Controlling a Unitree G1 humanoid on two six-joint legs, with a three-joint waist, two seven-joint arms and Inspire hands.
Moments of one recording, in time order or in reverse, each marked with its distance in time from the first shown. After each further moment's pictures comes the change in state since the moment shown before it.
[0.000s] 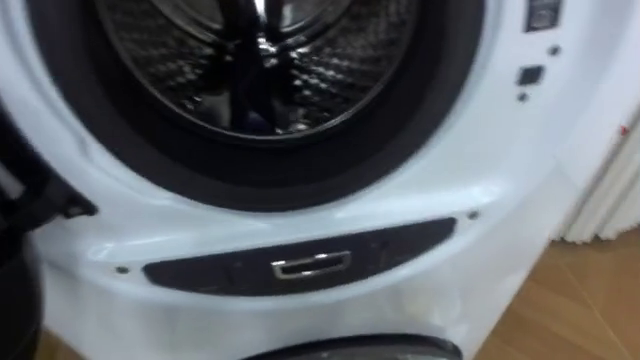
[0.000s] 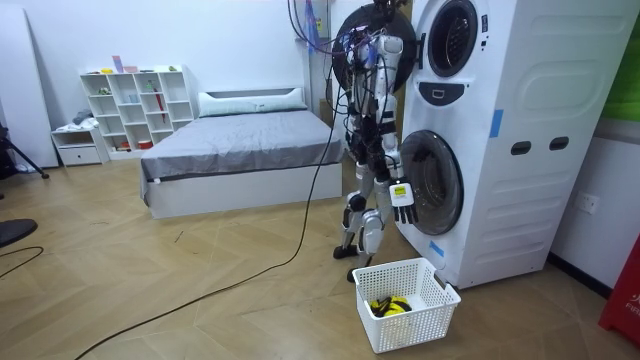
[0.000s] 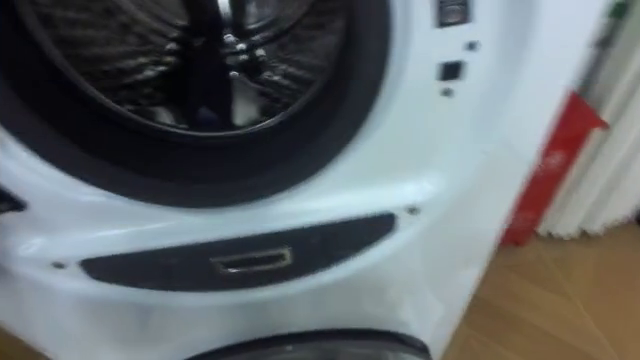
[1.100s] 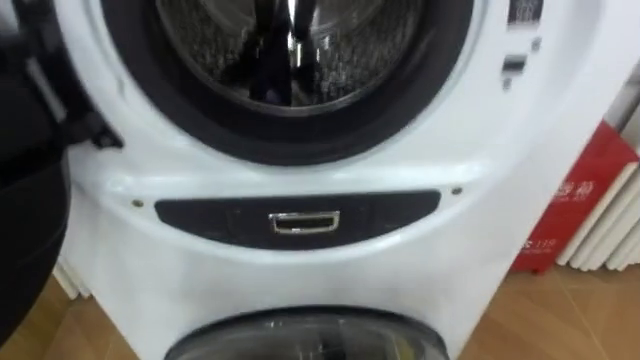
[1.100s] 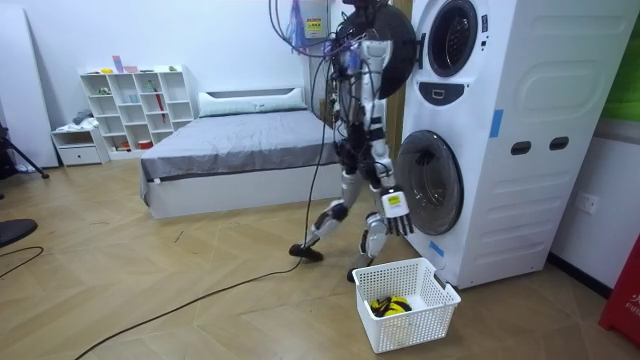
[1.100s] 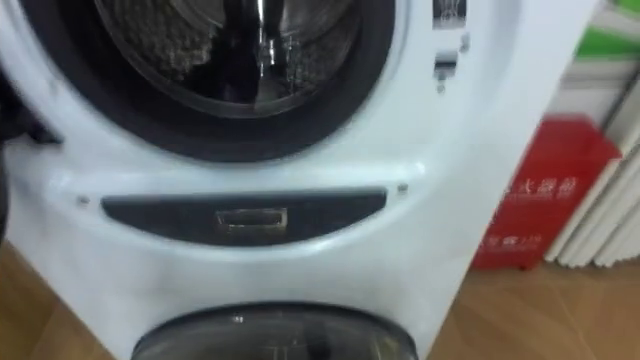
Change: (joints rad) left arm -0.106 0.002 0.154 -0.105 0.142 0.045 -0.072; right arm -0.034 -0.025 -0.070 0.033 -0.172 -0.004 0.000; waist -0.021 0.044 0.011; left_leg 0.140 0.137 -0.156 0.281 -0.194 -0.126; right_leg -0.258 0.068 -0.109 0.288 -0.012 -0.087
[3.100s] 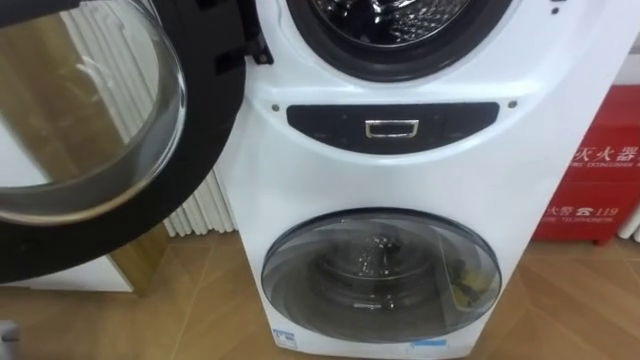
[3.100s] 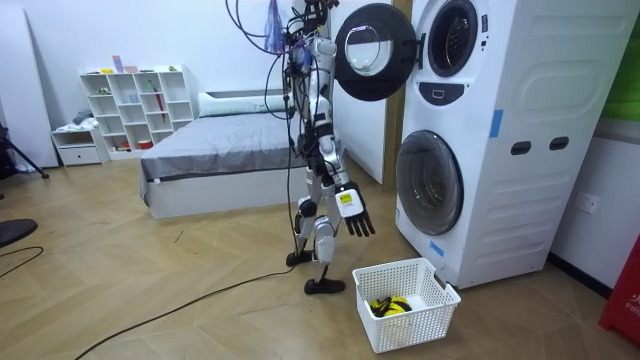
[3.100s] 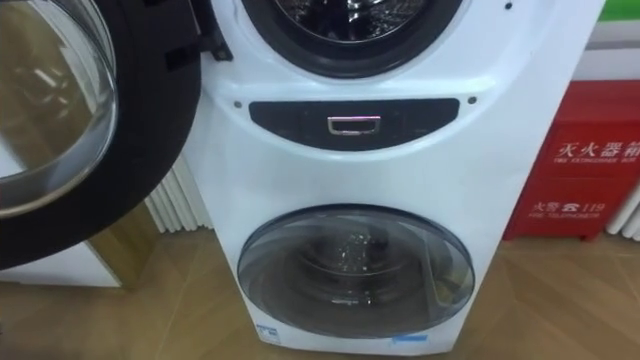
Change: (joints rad) left arm -0.142 0.569 0.465 -0.563 -0.481 0.009 0.165; right arm 0.165 -0.081 -0.327 -0.153 0.011 -0.006 0.066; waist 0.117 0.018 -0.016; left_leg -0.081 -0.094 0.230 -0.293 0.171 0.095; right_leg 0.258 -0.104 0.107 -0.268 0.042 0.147
